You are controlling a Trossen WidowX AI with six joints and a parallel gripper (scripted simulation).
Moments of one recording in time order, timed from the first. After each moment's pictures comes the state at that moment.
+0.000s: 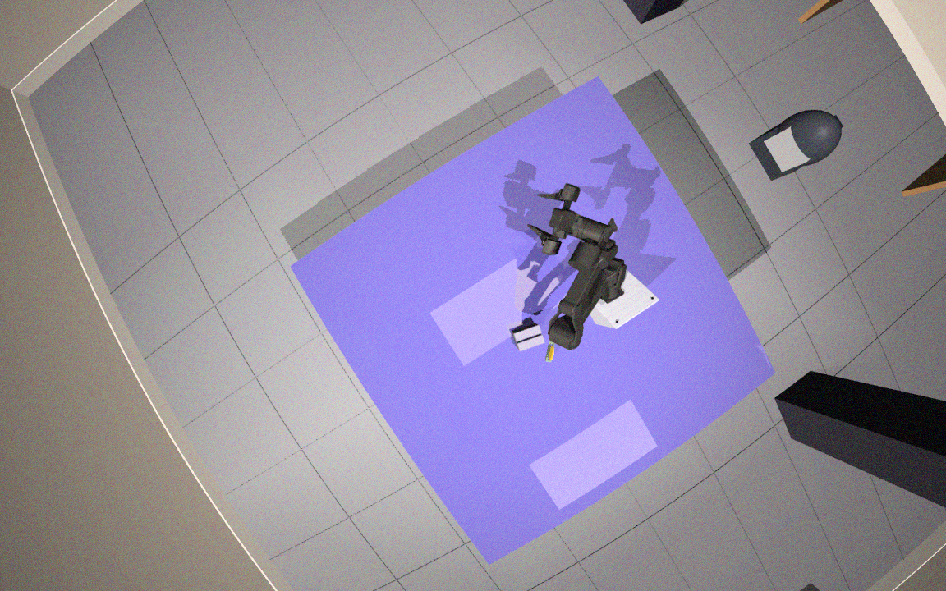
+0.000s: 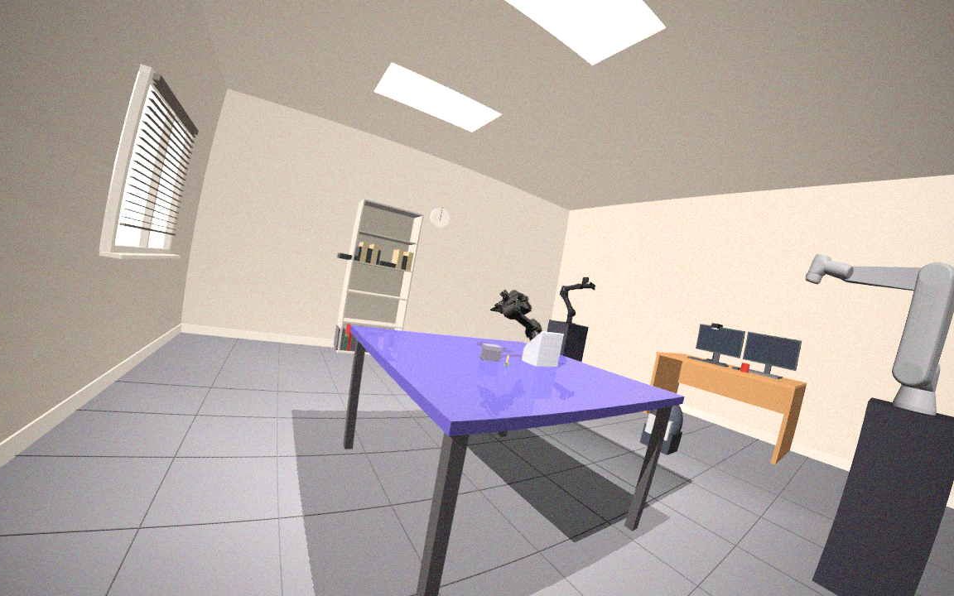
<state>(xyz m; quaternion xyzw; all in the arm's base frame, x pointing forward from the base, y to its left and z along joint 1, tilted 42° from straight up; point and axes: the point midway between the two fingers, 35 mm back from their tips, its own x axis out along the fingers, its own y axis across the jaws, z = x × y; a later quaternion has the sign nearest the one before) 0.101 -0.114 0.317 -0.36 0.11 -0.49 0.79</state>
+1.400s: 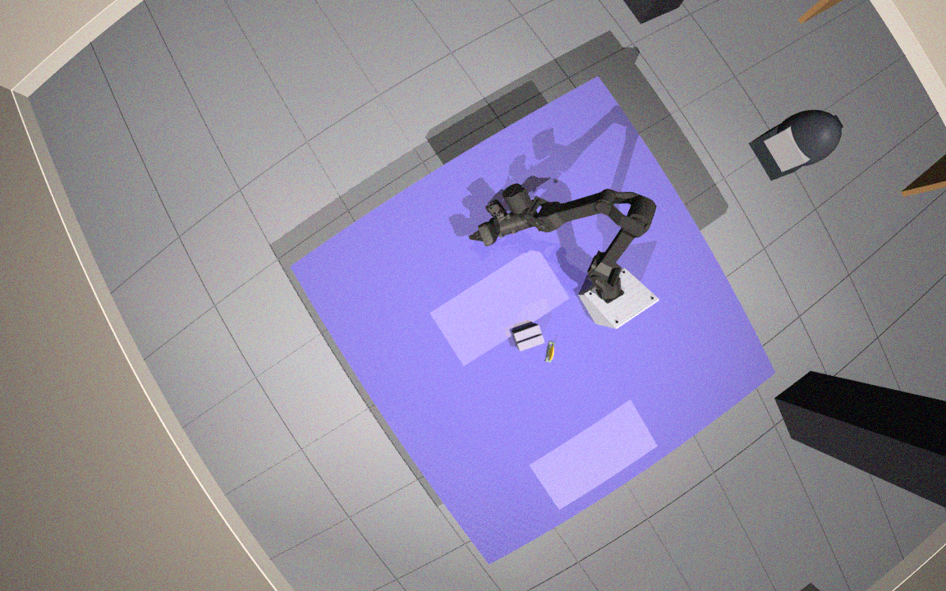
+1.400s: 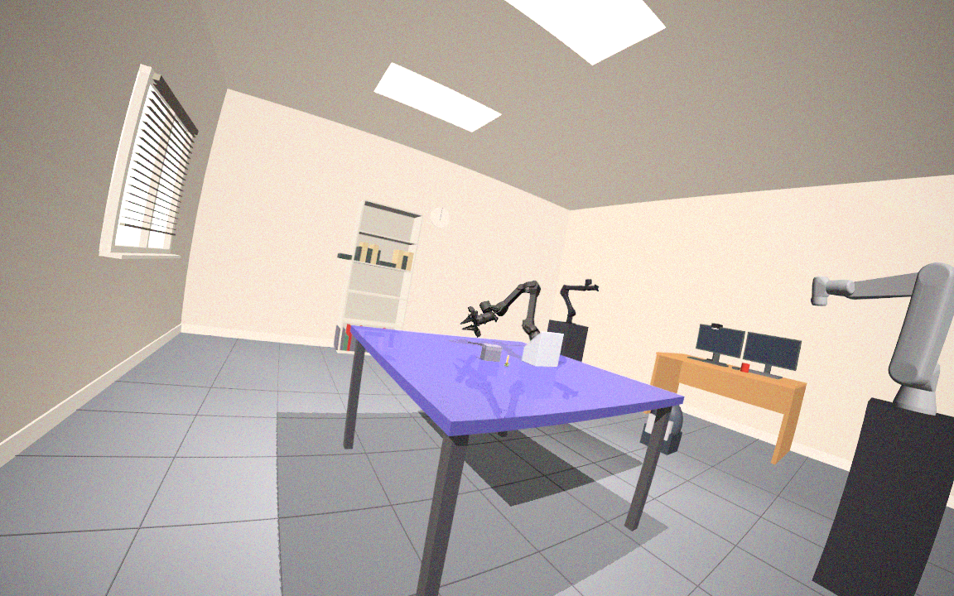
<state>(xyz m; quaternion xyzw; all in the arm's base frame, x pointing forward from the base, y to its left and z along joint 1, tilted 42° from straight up) 0.258 -0.246 0.262 0.29 0.00 -0.26 0.92</state>
